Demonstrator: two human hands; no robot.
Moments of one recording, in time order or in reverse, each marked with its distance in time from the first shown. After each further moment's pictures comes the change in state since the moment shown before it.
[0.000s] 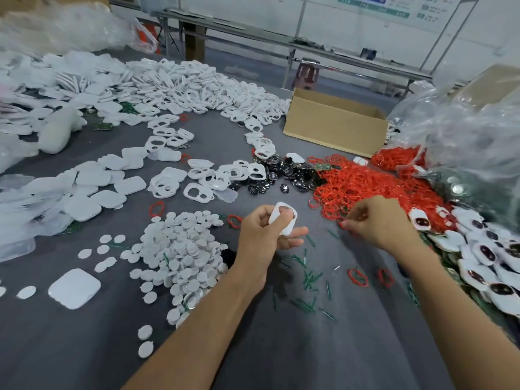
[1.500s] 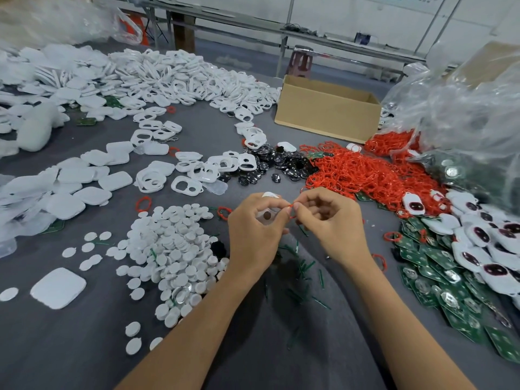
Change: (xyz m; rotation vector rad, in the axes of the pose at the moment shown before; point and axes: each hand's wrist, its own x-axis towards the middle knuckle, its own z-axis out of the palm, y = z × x) left_hand -0.002 -0.009 0.001 0.461 0.088 0.431; right_hand -0.049 -0.063 0.028 0.966 0.204 -0.283
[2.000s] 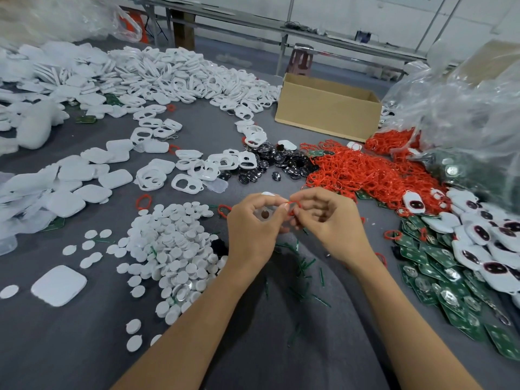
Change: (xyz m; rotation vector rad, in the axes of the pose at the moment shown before) left_hand 0.002 0.000 0.000 -0.088 0.015 -0.086; right_hand 0.001 0.004 -0.004 0.053 -0.118 0.035
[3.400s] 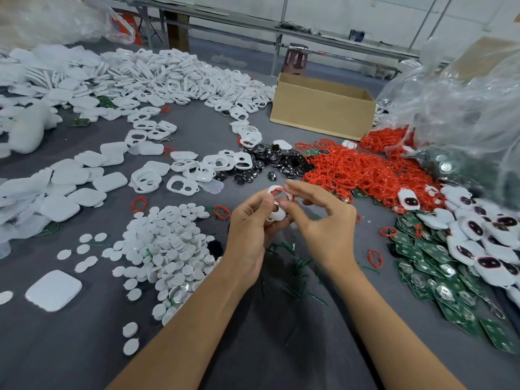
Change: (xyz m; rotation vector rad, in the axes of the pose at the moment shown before) left_hand 0.002 0.000 0.002 -0.461 -0.140 -0.284; right_hand -0.005 0.001 0.021 -0.154 0.352 -0.195
